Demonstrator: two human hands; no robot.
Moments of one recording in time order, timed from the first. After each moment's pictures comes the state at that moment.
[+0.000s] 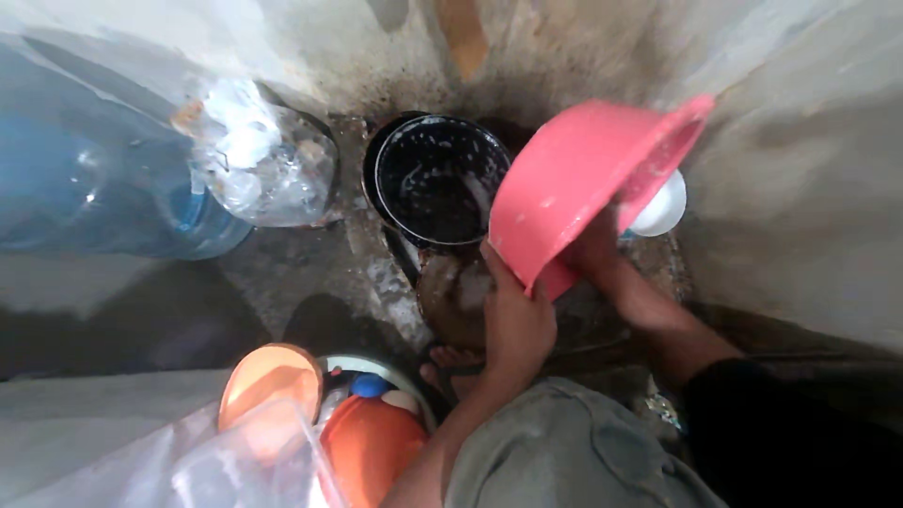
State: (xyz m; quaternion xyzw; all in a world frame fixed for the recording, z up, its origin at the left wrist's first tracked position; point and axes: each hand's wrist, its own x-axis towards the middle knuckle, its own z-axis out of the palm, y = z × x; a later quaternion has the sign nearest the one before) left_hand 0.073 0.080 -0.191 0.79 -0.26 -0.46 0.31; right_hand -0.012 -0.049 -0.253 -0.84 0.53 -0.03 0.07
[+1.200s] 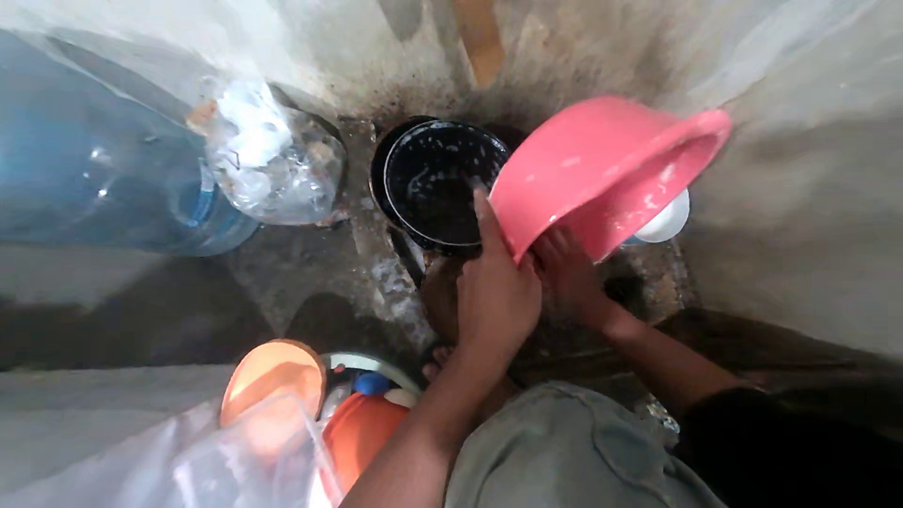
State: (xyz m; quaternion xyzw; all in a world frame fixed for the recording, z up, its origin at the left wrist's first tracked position) left_hand 0.113 0.064 -0.163 0.81 -0.36 -0.40 0.23; right_hand -0.034 -0.007 -0.300 -0.91 0.34 -0.16 0.17
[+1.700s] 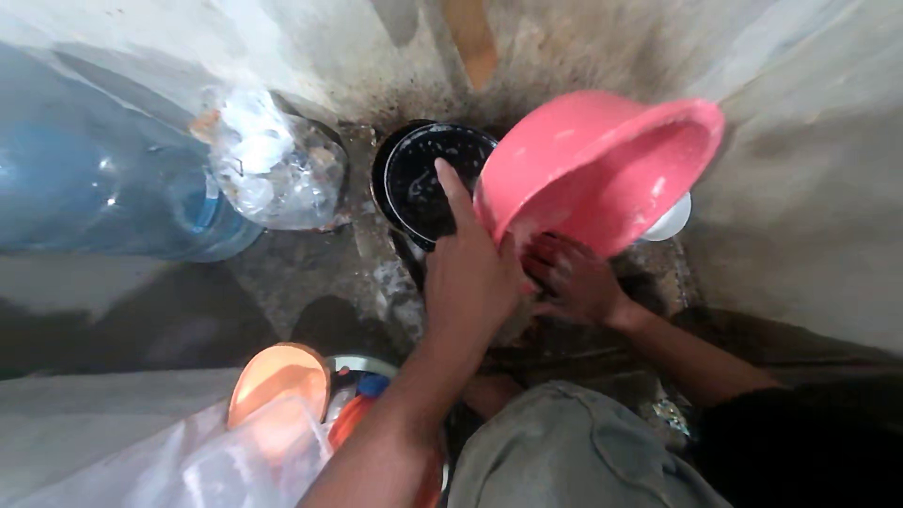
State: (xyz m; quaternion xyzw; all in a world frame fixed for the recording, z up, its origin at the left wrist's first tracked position) left_hand 0.140 0.055 -0.143 0.83 -0.42 -0.31 0.16; right_hand -0.059 -0.014 -0.306 -0.96 0.18 -0.20 0.10
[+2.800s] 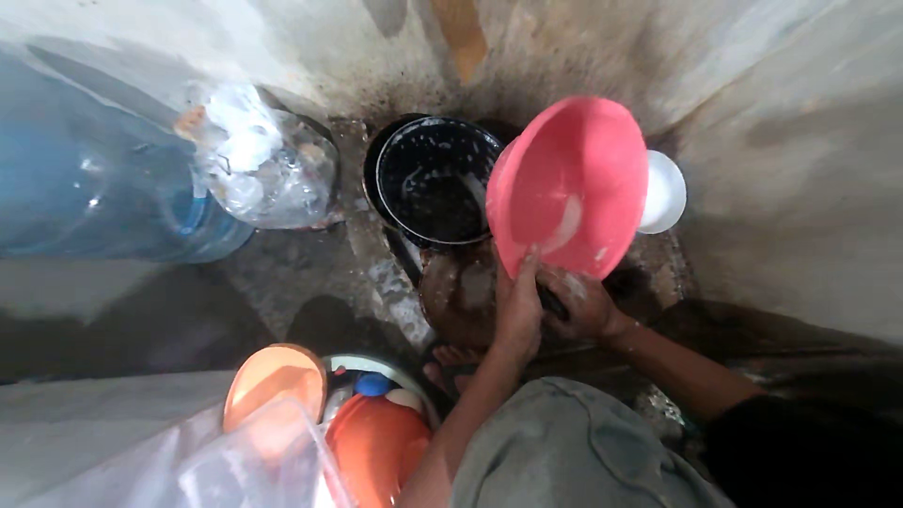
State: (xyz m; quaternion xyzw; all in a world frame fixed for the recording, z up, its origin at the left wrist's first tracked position) left_hand 0.062 0.077 -0.254 0.57 -0.03 -0.62 0.54; right_hand -0.071 0.021 -0.301 -0.92 0.19 -0.27 0.20
